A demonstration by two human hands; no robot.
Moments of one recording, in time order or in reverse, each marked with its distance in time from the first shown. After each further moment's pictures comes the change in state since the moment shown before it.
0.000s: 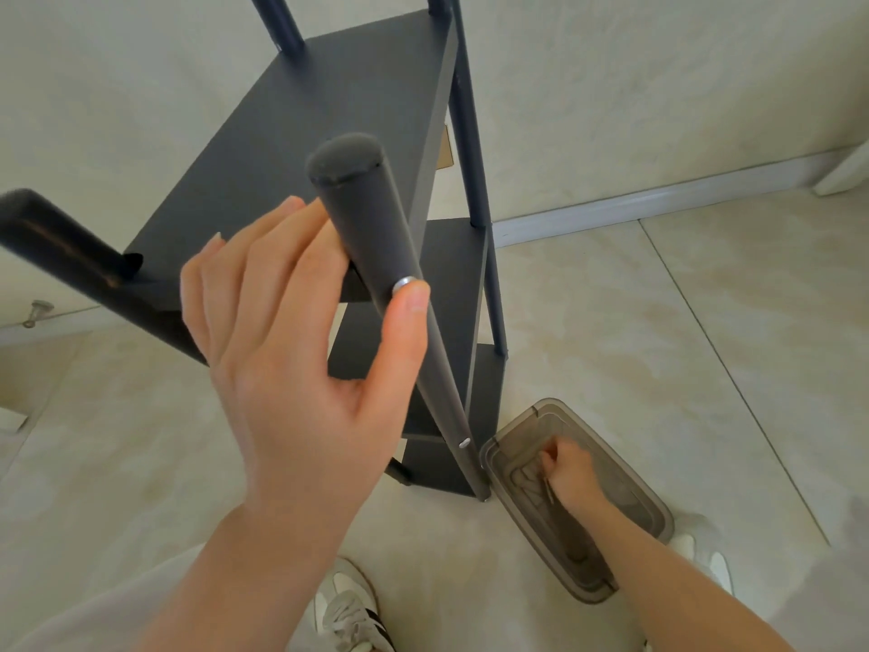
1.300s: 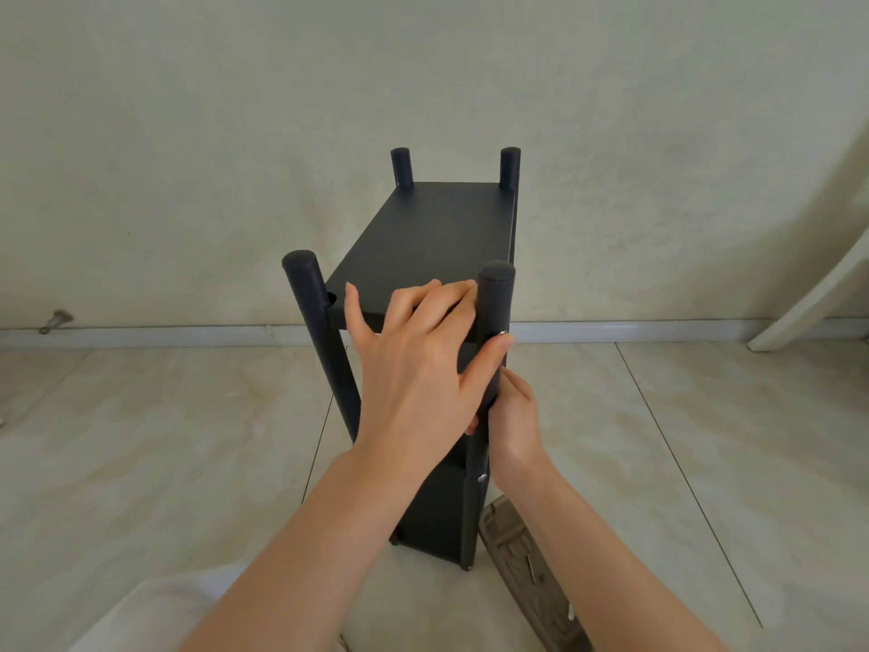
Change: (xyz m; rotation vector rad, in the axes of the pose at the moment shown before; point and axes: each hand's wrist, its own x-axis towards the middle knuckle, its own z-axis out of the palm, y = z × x) left_hand 0.015 -0.021 -0.022 0.056 -0.055 0.027; right_hand -0.151 -0.270 -0.104 0.968 -0.003 -0.470
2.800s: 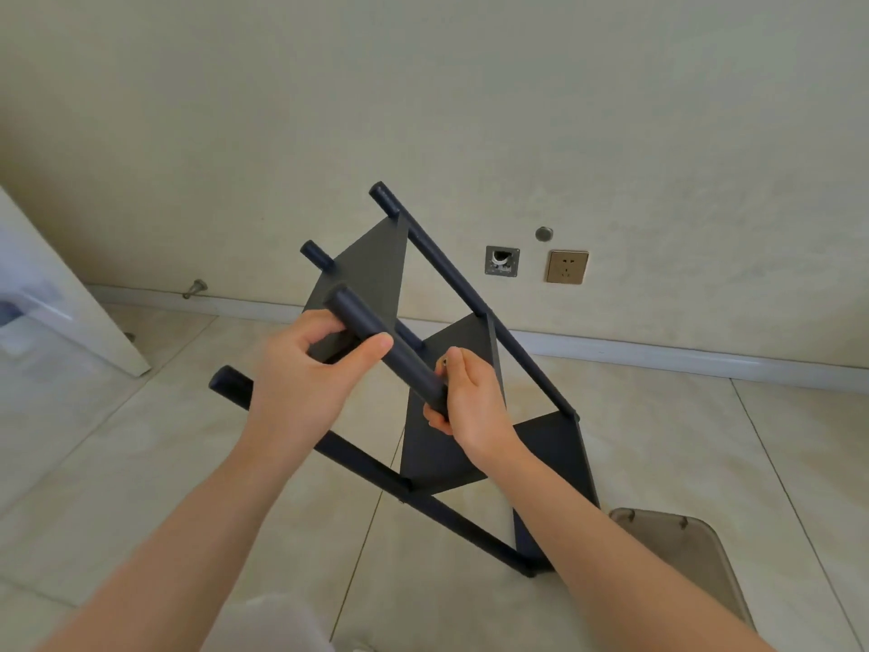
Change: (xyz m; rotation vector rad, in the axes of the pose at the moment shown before) left_hand -0.038 -0.146 -0.101 -0.486 -0.023 -0.697; right_hand 0.006 0.015 0.134 -0.302 -0.293 0.081
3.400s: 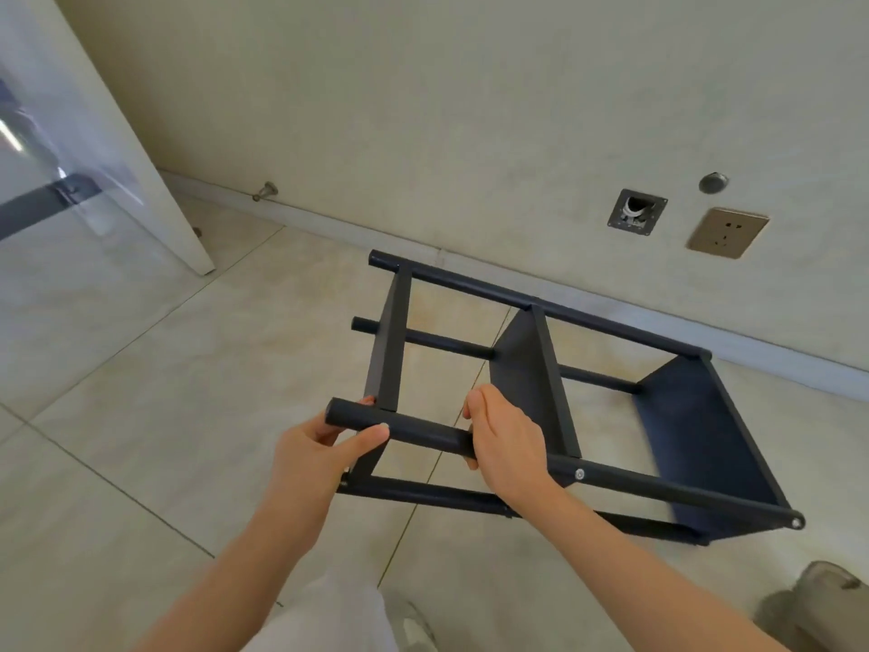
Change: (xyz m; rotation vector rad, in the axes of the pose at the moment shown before) left_hand -0.046 -0.214 -0.028 -0.301 0.082 -0.699; right_hand 0.044 0.135 0.088 -0.928 -0.227 -0.176
